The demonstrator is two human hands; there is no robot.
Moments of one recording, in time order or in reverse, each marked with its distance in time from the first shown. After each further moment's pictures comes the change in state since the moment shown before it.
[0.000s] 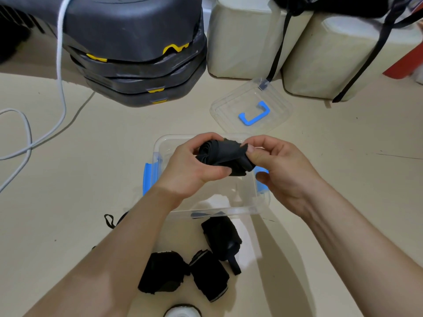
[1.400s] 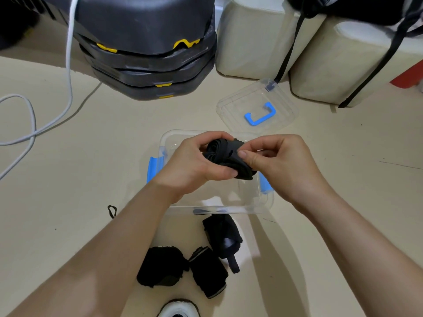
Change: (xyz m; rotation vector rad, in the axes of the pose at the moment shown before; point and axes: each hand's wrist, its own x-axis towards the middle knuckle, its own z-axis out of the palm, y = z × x) left_hand -0.008 0.014 -0.007 -0.003 -0.067 -0.013; right_hand -0.002 -0.010 0.010 -0.372 0.086 -0.223
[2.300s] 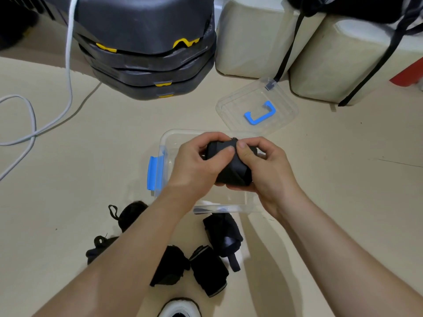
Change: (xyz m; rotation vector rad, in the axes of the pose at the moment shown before) left_hand -0.007 -0.006 0.024 -0.126 0.296 -0.003; right_hand 0.001 0.015 0.030 0.465 0.055 0.257
